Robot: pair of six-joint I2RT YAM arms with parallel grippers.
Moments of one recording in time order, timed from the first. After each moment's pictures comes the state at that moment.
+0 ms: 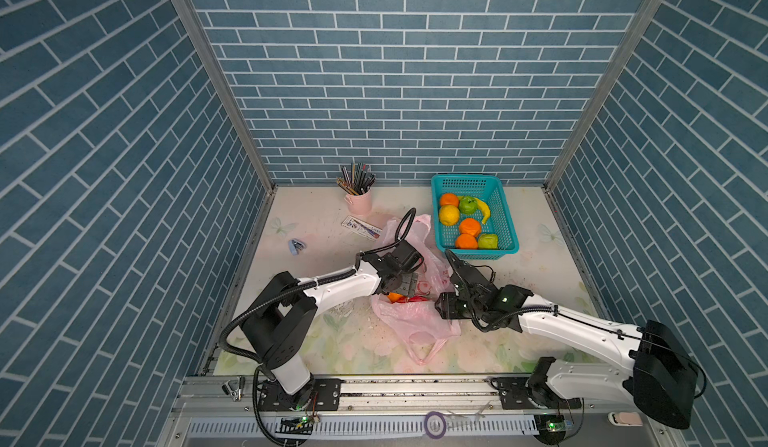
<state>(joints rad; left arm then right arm) -0.81 1.68 1.07 -0.54 -0.18 -0.51 0.93 1.21 0.71 -0.48 0.00 0.77</state>
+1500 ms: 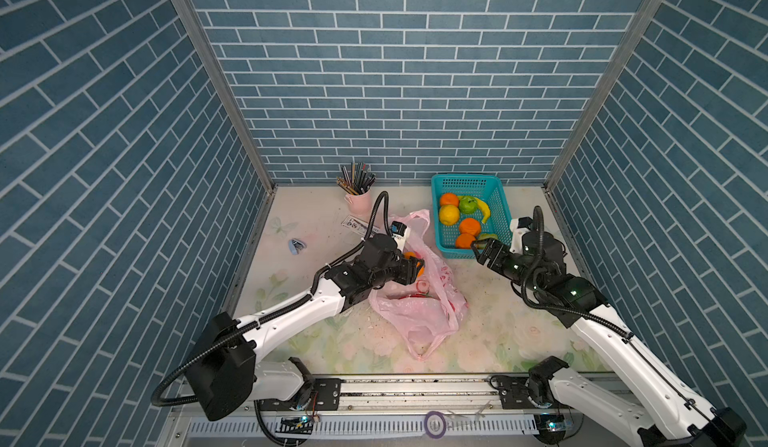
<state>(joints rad) -0.78 1.30 0.88 -0.08 0.06 -0.39 0.49 0.89 0.87 -0.48 -0.07 0.81</state>
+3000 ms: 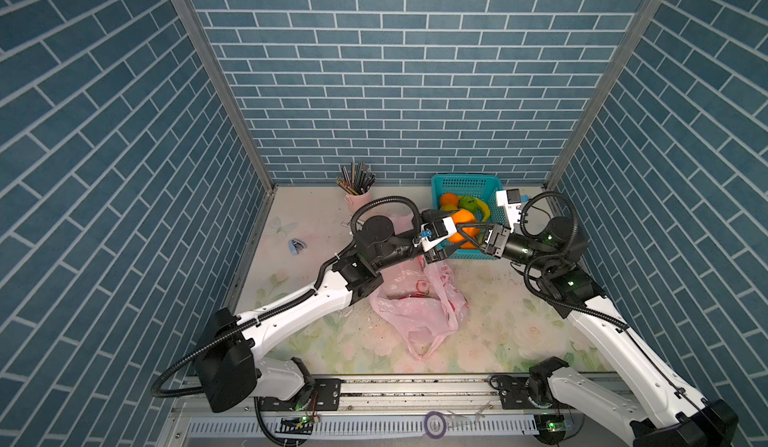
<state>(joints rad) -0.87 1.38 1.10 0.44 0.39 0.40 0.44 0.96 0.89 0.11 -0.79 0.94</state>
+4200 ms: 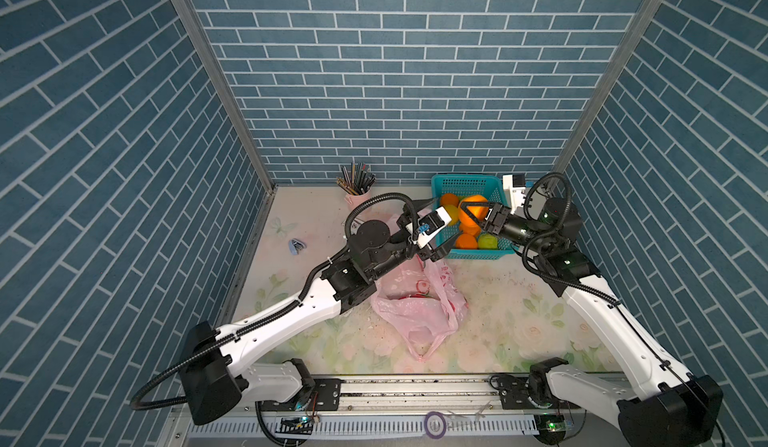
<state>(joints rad) -0.91 1.25 1.09 0.29 0.04 0.37 0.33 1.12 1.02 0.02 -0.68 0.85</state>
